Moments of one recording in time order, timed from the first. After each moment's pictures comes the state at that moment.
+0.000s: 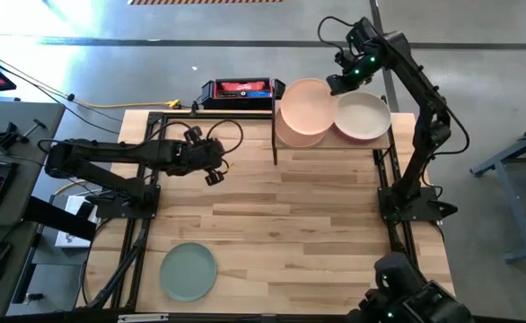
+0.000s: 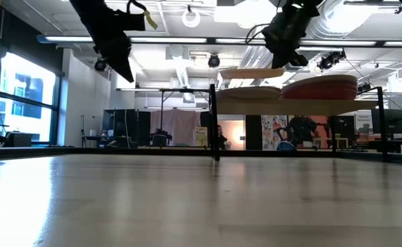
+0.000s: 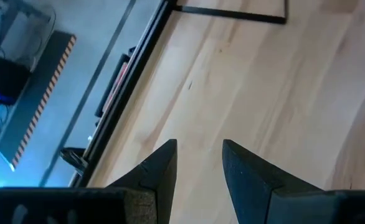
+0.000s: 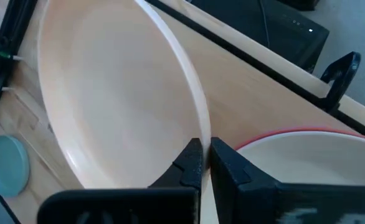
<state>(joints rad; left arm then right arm) 0.09 1.25 0.99 -0.79 -0.61 -0.10 -1.03 1.79 2.01 -1.45 -0.42 0.04</state>
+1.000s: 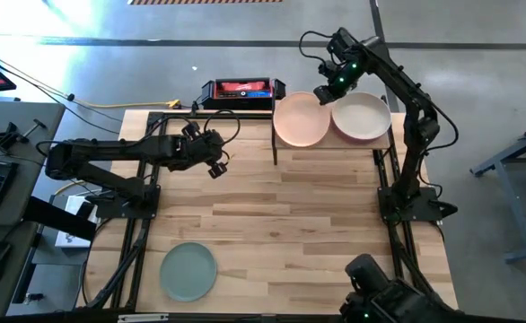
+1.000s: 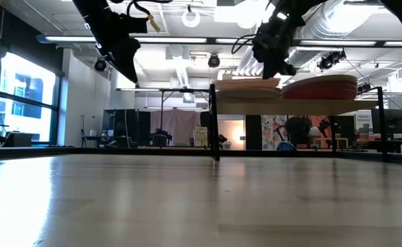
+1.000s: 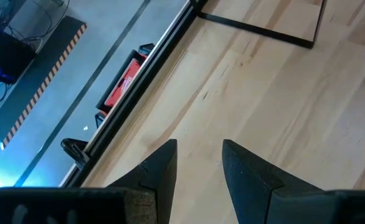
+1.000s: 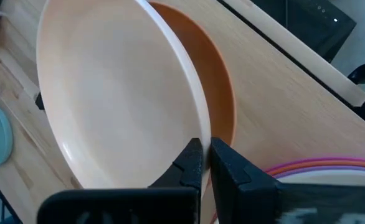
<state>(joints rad) 0.16 1.25 0.99 -0.73 -0.61 -0.16 -0.94 1.88 2.01 -1.45 -0.40 -0.03</state>
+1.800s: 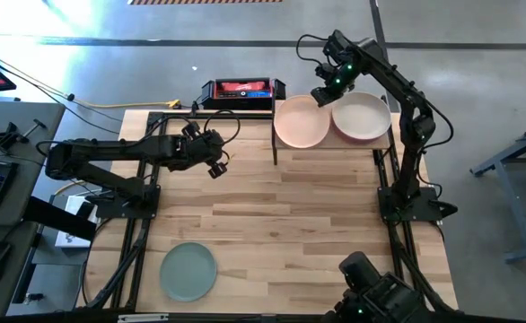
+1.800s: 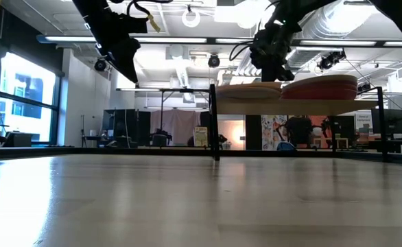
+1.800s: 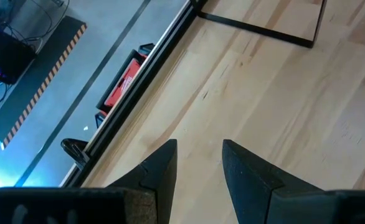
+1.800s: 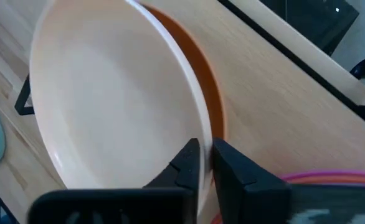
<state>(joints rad) 0.16 1.25 0.99 -0.74 -0.61 -0.15 -0.94 1.93 2.01 -1.44 -0.39 -0.03</state>
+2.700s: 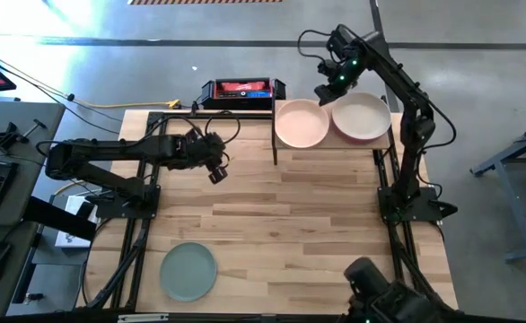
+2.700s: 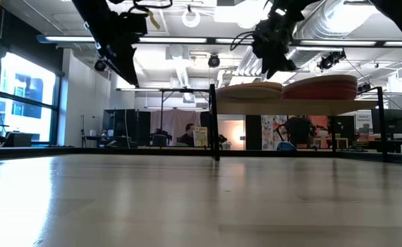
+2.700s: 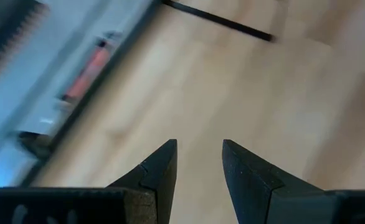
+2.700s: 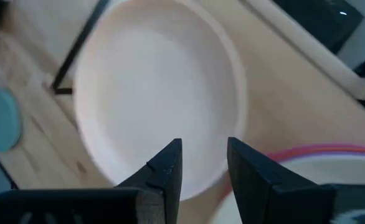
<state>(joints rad) 0.16 1.25 0.99 -0.74 -0.48 -0.21 -0.93 1.93 2.14 -1.57 -0.41 -0.06</state>
